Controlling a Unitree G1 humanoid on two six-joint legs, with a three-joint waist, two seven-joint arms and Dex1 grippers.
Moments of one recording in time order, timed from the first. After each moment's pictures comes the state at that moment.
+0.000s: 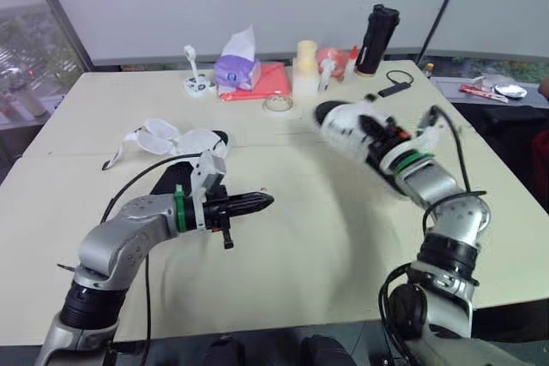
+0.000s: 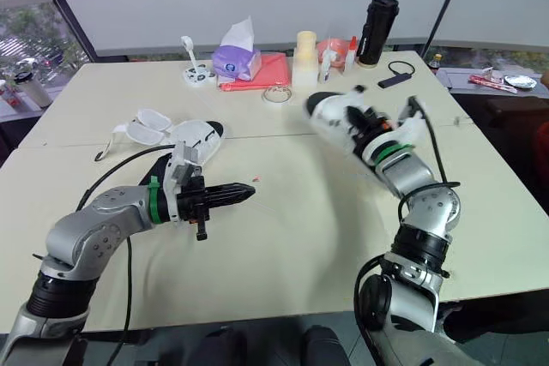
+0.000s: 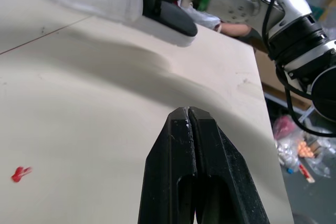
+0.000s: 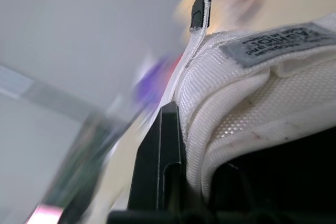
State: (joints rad) left arm -0.39 0.52 -0.02 -0.31 -0.68 0.75 -0.90; right arm -0.75 -0.11 -0.67 0.11 0.87 0.72 -0.11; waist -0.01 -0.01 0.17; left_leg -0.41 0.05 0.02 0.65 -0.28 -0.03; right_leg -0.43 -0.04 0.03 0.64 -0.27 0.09
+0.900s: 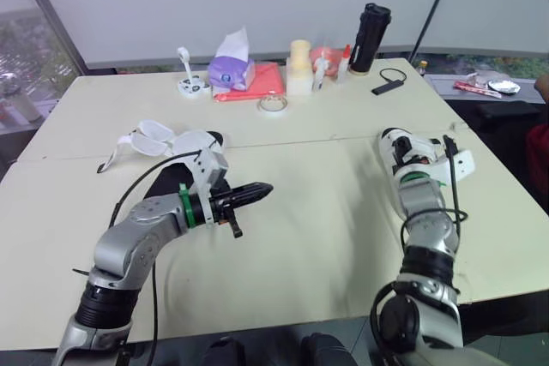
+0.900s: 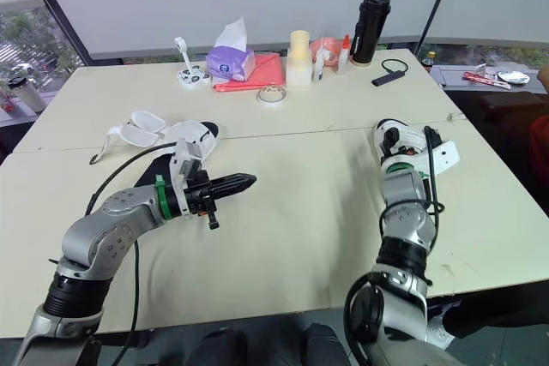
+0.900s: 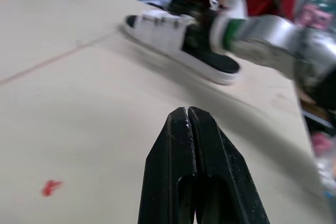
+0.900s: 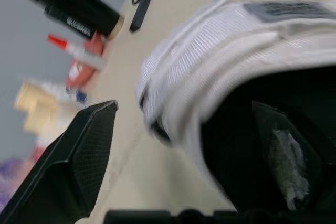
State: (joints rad) left arm -0.38 0.46 0.00 -0.27 -0.59 0.64 -0.78; right arm -0.51 -0.08 -0.56 0.06 0.77 0.45 -0.30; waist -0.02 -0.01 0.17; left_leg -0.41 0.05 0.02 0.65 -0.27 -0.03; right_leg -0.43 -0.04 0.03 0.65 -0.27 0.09
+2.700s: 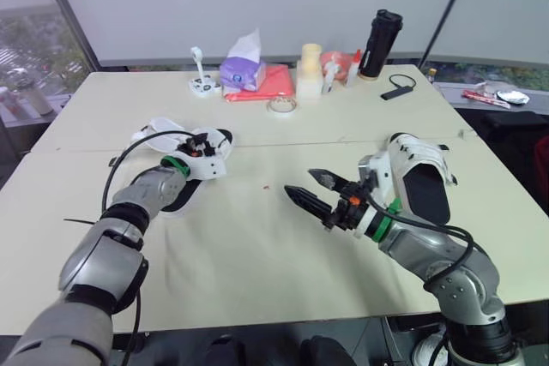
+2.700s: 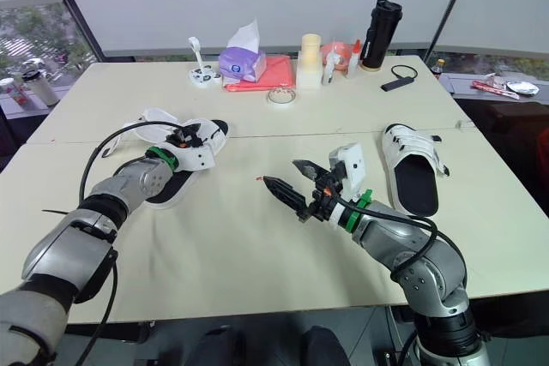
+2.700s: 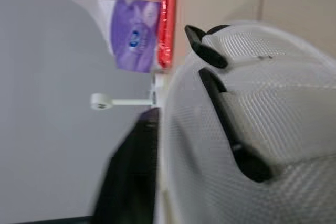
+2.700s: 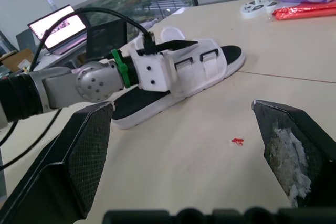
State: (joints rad) left arm -1.02 0.54 -0.46 1.19 0.76 -0.47 0.16; right arm -0.26 -0.41 -0.03 -0.53 0.87 0.76 0.34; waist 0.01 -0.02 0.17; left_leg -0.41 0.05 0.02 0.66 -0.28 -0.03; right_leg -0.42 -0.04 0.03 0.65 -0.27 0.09
